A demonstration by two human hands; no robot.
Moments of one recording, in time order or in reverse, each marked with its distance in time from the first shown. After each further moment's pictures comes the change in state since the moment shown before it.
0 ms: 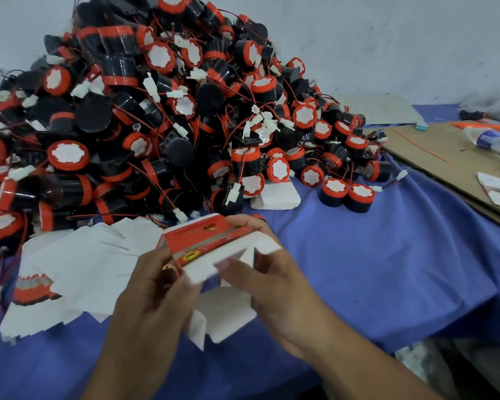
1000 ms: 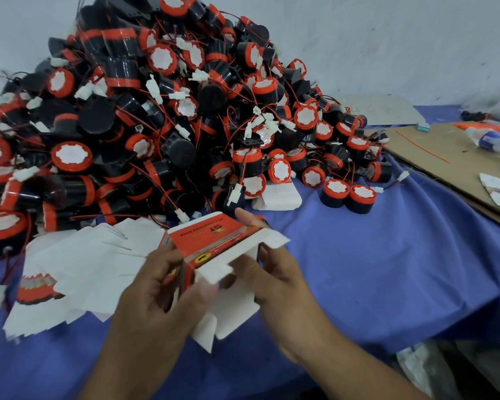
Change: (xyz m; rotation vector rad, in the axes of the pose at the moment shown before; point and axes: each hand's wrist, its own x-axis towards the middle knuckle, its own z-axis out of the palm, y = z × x) left_hand -0.003 0.007 0.001 -0.018 -0.039 0.080; right_hand -0.004 0.006 0.002 -0.086 0.073 -0.064
